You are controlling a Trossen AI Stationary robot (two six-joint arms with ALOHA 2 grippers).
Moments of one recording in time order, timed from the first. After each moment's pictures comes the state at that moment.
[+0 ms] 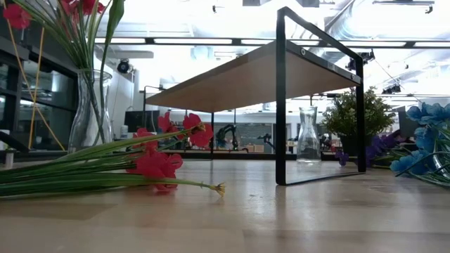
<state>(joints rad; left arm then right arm) -0.07 0.77 1.45 -1.05 -0.14 -0.69 -0.03 1.03 1.04 0.50 0.40 -0.19</state>
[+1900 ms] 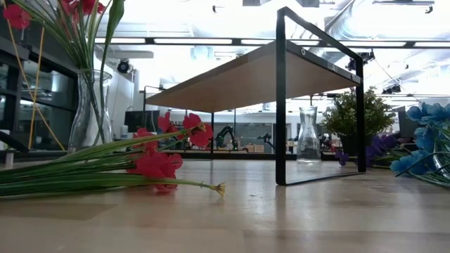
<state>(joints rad) -0.07 0.67 1.45 -1.27 0.06 -0.91 -0.03 0.96 1.04 0.04 0.41 0.14</state>
